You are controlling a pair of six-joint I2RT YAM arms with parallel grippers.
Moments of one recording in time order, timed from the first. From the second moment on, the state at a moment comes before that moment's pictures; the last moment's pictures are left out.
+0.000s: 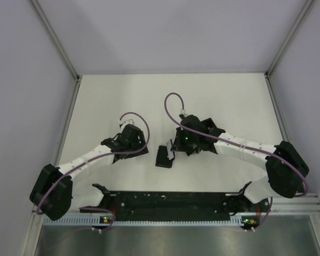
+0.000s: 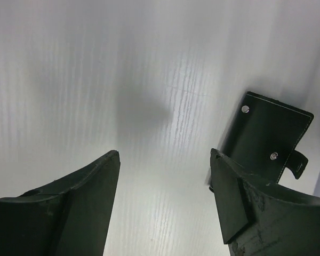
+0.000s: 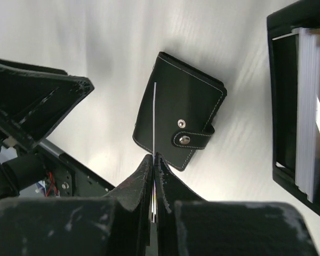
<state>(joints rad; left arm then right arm) -0.61 1.24 0.67 -0.40 -0.16 -0.78 0.81 1.41 0.90 -0.29 -0.12 0.78</state>
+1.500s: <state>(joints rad) -0.60 1.27 0.61 -0.23 0.12 -0.68 0.86 1.56 0.91 -0.40 0.07 0.87</state>
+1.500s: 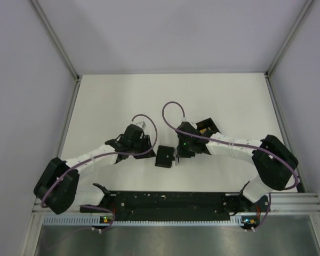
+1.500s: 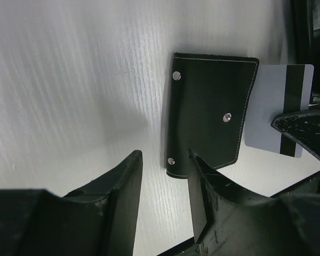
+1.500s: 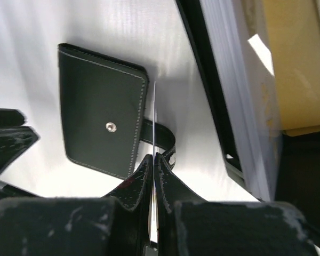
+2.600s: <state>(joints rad) -0.62 1.39 0.59 -0.15 0.19 -0.68 0.83 1.53 0.81 -0.07 -0.24 0.87</state>
